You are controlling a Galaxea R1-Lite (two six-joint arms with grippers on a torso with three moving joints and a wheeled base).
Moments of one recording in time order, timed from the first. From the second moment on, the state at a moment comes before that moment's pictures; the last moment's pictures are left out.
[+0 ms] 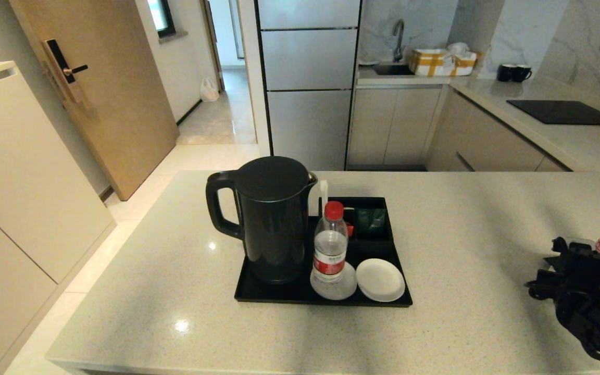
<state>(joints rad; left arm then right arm) 0.01 0.00 0.00 0.00 0.00 0.02 -0.27 2.36 -0.46 -1.49 -0.52 -0.11</state>
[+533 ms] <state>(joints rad) 0.01 0.00 0.00 0.00 0.00 0.02 -0.25 2.36 -0.46 -1.49 -0.52 -0.08</state>
